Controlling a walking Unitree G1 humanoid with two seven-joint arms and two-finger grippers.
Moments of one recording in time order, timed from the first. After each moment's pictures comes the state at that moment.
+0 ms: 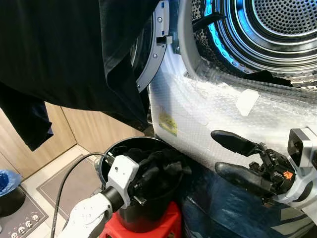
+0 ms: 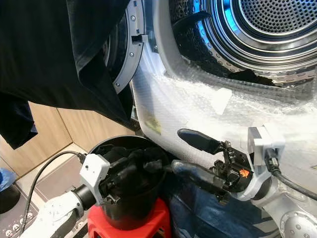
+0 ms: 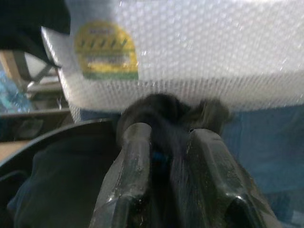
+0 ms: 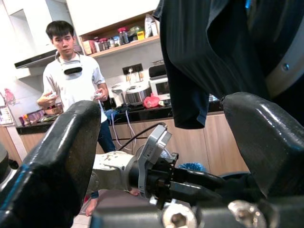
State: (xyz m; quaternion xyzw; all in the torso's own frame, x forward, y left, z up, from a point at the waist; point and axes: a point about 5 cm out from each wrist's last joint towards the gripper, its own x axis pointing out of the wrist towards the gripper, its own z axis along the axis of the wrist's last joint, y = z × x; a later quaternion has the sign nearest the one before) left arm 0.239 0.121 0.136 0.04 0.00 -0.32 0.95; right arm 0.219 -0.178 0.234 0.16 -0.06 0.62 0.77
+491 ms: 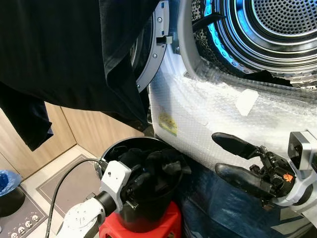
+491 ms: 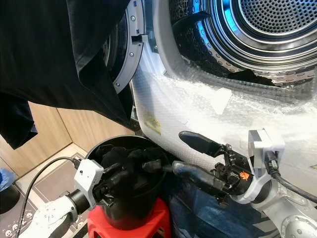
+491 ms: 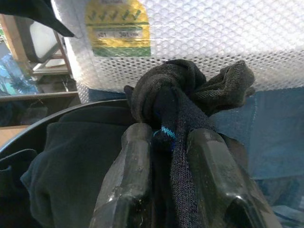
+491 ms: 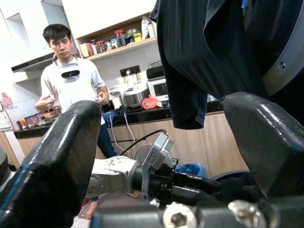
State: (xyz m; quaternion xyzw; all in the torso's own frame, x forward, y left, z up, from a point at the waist) left arm 0.247 0.135 0.119 0.05 0.01 -0.31 0.95; right arm 0.217 -0.179 0.233 0.16 -0.06 0.61 0.77
